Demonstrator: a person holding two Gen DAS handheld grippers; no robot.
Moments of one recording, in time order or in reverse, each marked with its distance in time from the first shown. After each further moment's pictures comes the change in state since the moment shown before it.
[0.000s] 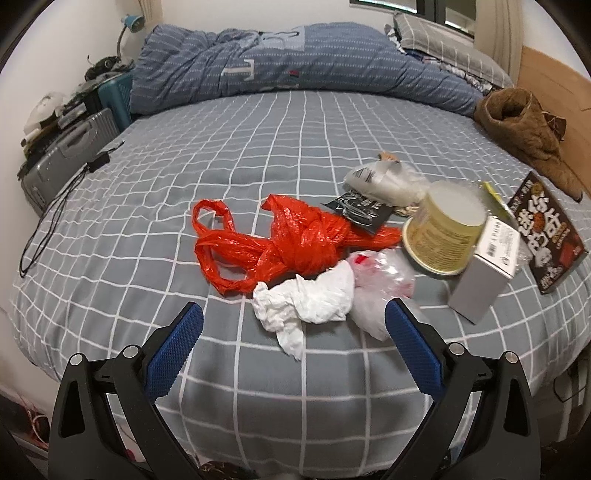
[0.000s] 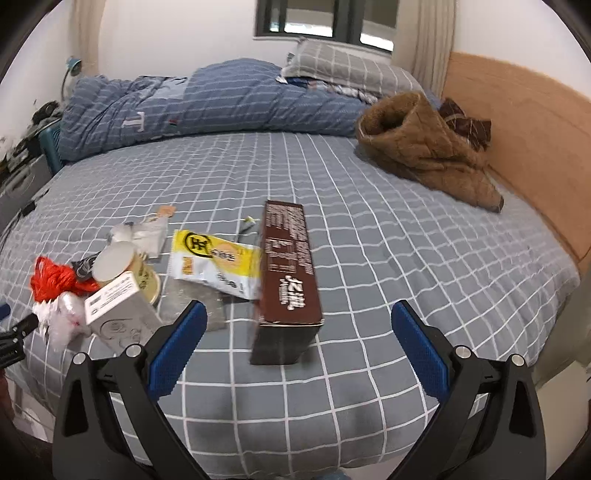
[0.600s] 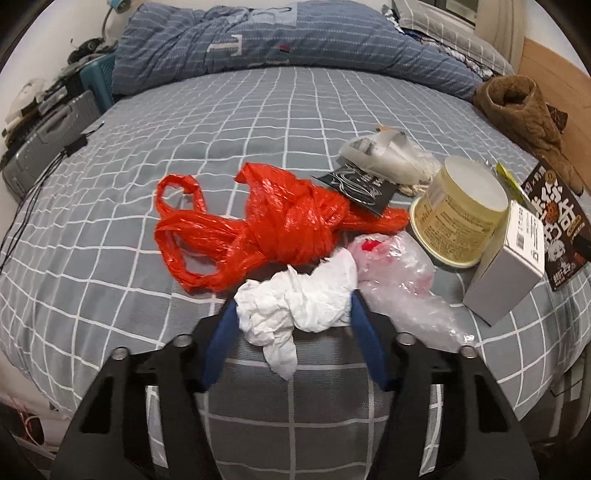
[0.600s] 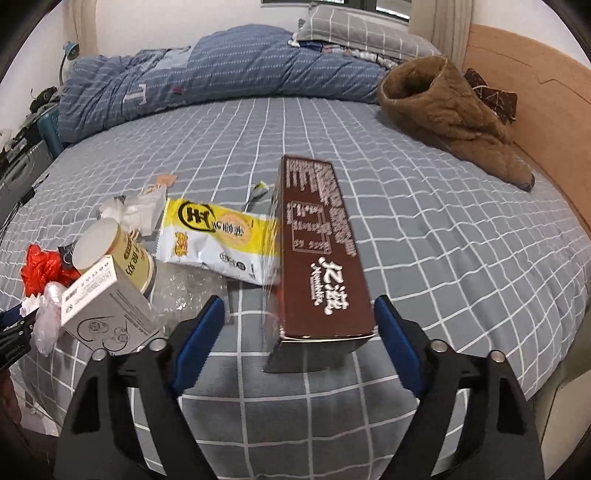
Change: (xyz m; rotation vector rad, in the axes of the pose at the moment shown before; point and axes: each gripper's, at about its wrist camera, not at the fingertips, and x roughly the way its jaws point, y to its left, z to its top) left arm 0.043 -0.004 -0.003 0.010 0.072 -0.048; right arm 0.058 0.024 -0.008 -0.034 0.123 0.040
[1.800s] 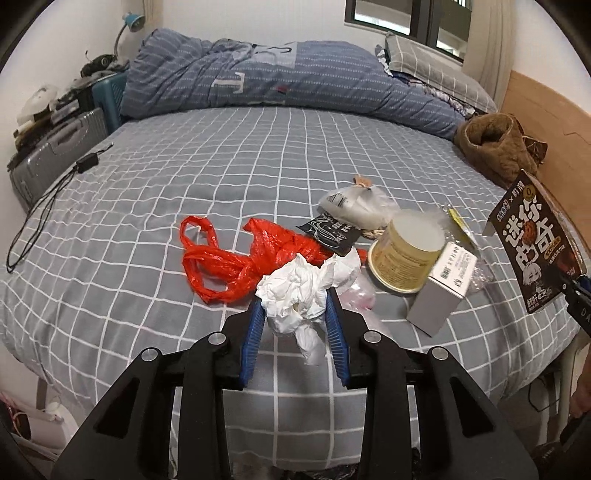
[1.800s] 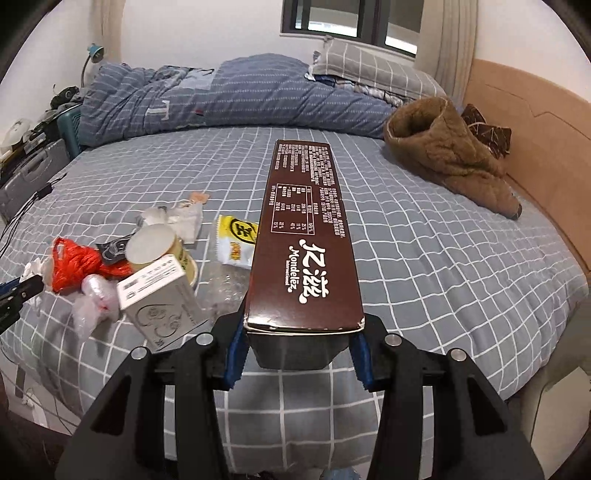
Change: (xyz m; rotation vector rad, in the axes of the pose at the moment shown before) left arm -0.082 0.000 0.000 -0.051 -0.130 -0.058; right arm -0.082 0.034 -0.014 -0.051 -0.141 -0.006
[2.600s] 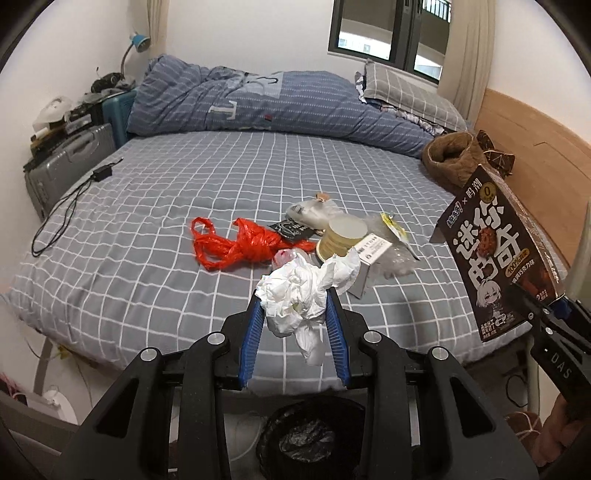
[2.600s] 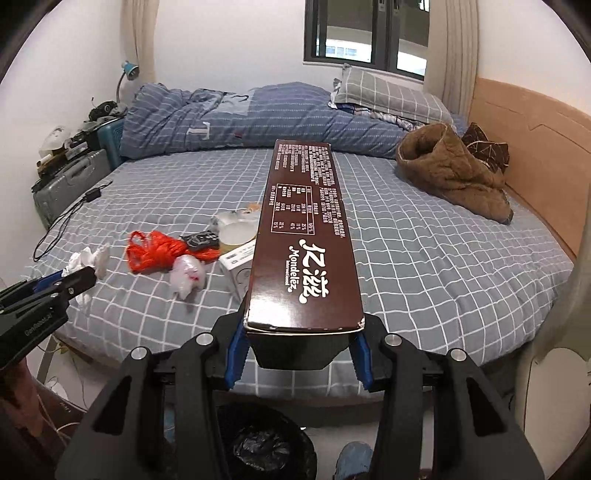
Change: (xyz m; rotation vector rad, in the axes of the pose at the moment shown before) left arm -0.133 -0.031 -0.041 -0.011 -0.073 -0.048; right arm -0.148 0.031 -0.042 -0.010 -0.063 0.081
